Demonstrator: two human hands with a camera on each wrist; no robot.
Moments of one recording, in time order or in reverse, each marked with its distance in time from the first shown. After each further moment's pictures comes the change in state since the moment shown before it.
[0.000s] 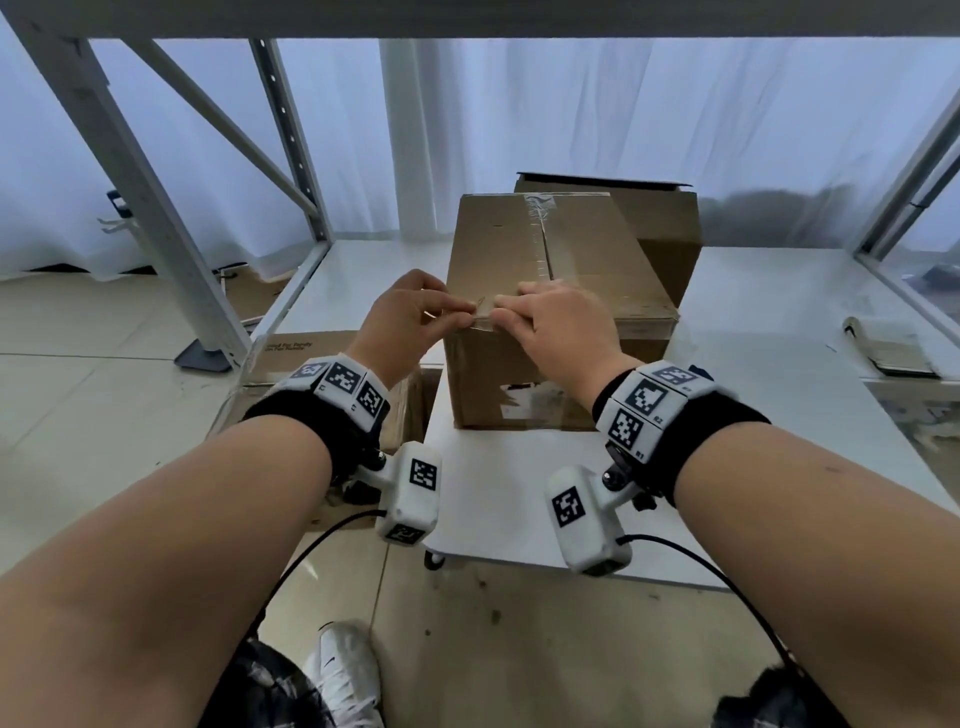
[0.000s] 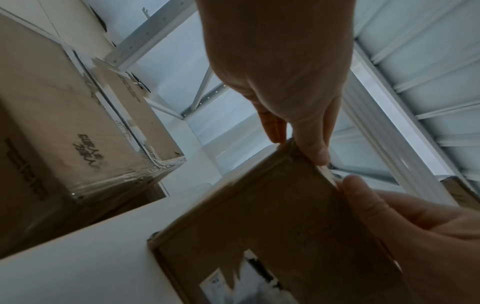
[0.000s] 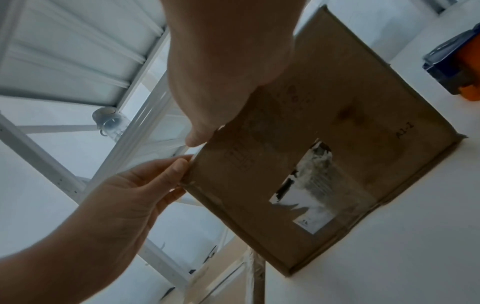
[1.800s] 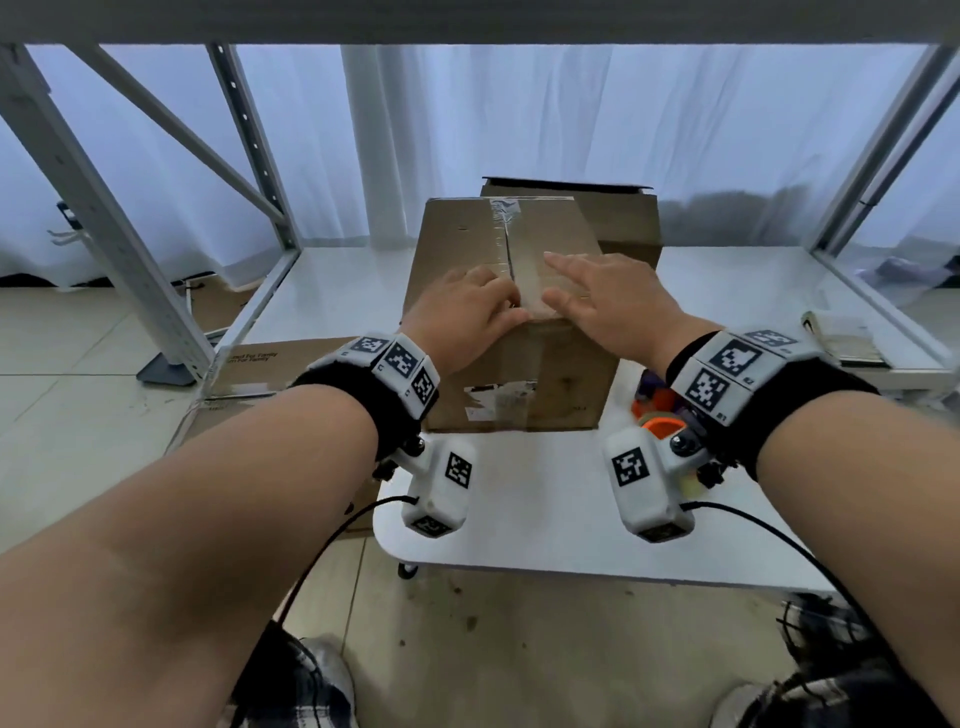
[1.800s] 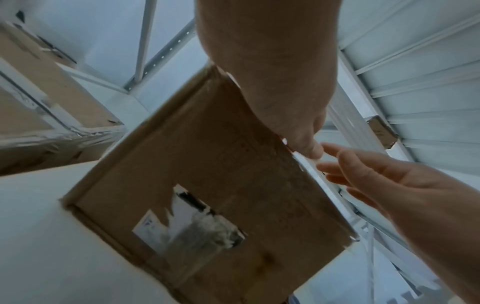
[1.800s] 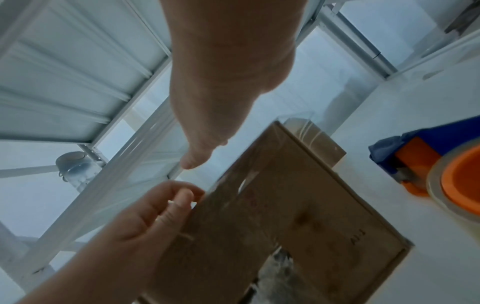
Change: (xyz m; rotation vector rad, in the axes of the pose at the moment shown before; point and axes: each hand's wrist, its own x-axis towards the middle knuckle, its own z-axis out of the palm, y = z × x) left_hand 0.034 0.055 0.045 0.459 -0.221 0.283; right_hand -0.012 0.079 -0.043 -0.012 -0.043 0.024
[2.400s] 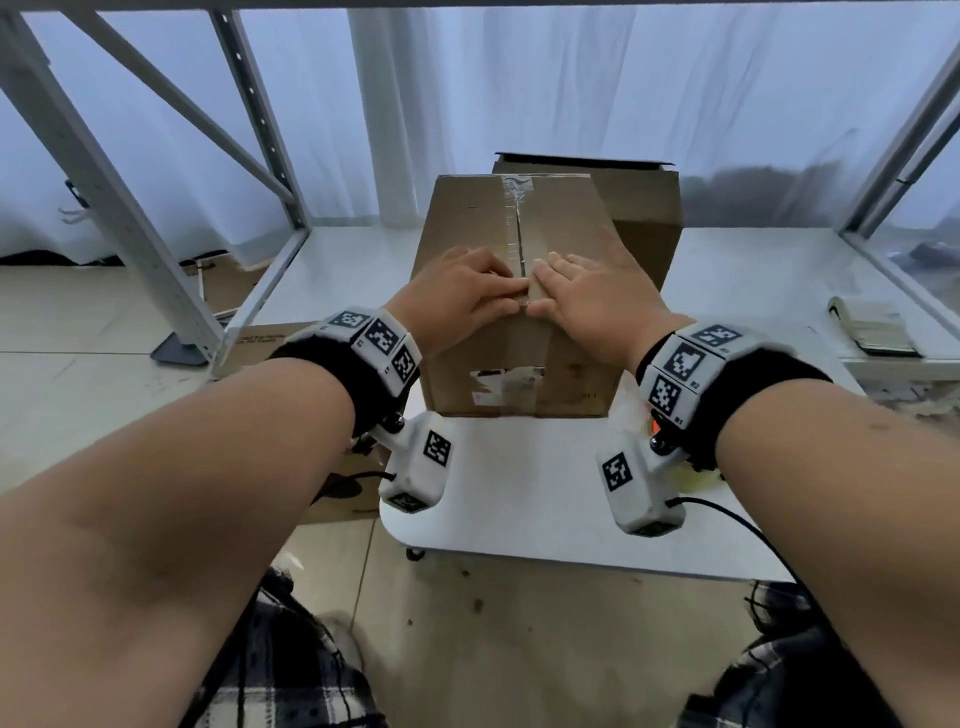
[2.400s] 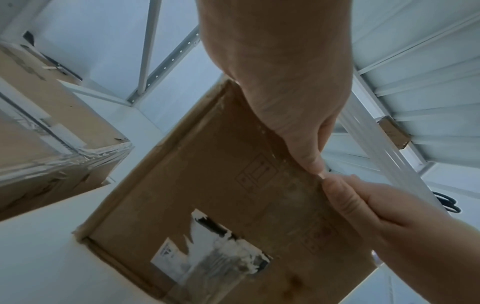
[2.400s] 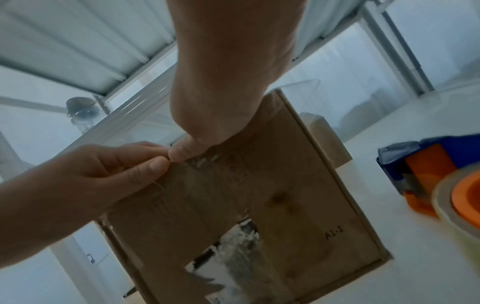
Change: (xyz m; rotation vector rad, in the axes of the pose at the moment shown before) left_hand -0.001 -0.023 -0.001 -0.046 -0.027 0.158; right_hand 0.014 -0.016 0.023 -0.430 -0.195 -0.090
